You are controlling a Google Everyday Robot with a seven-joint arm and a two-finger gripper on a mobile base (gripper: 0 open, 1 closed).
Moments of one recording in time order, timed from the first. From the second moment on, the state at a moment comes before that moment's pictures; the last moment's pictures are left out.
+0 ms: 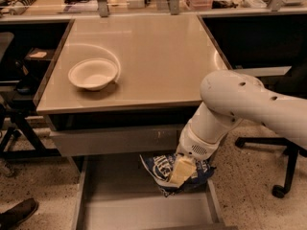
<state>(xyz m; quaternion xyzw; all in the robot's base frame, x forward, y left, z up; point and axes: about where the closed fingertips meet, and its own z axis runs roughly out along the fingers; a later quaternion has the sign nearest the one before) 0.410 -0.069 0.707 -0.59 0.78 0.19 0.06</state>
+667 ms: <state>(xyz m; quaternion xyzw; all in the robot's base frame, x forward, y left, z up) 0.446 -0.065 0.620 -0.54 0.82 0.19 0.09</state>
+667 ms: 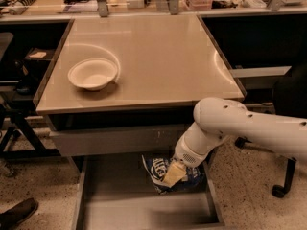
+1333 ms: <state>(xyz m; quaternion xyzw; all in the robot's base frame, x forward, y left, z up) 0.439 -0.048 0.602 -0.53 0.82 0.21 0.10</state>
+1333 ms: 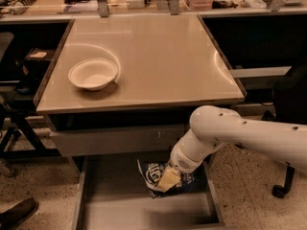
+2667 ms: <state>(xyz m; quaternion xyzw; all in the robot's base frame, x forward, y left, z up) 0.426 0.007 0.507 -0.48 0.83 0.25 0.11</state>
